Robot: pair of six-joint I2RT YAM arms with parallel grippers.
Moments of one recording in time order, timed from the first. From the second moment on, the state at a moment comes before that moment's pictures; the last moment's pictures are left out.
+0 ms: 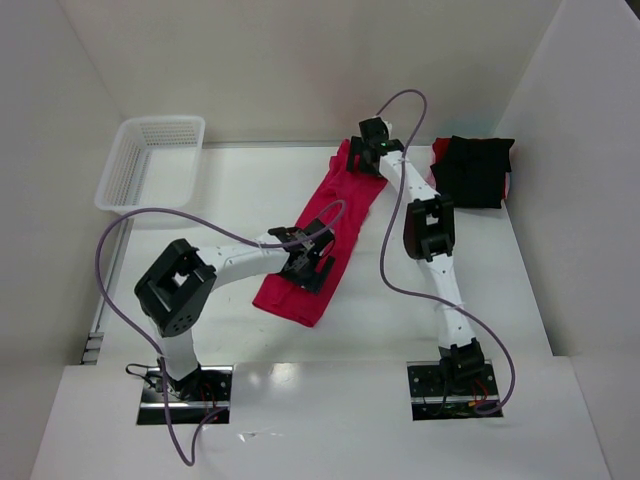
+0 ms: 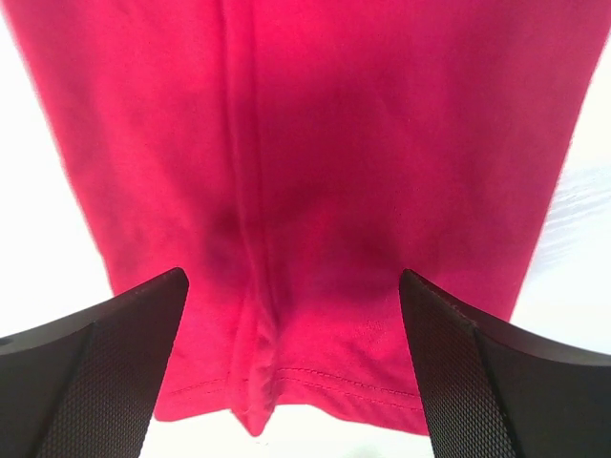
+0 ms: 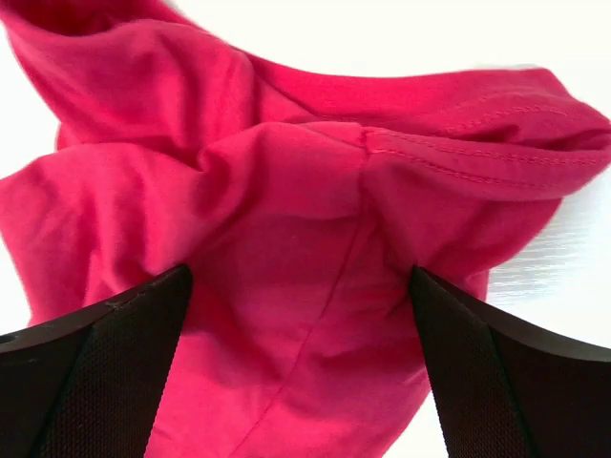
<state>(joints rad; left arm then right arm) -0.80 1.80 1.20 -0.62 -0.22 -0.33 0.27 2.67 2.47 -0.66 0.21 0.40</state>
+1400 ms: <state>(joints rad) -0.97 1.85 1.21 -0.63 0.14 -0.37 0.40 2.82 2.76 -0.67 0.06 0.32</state>
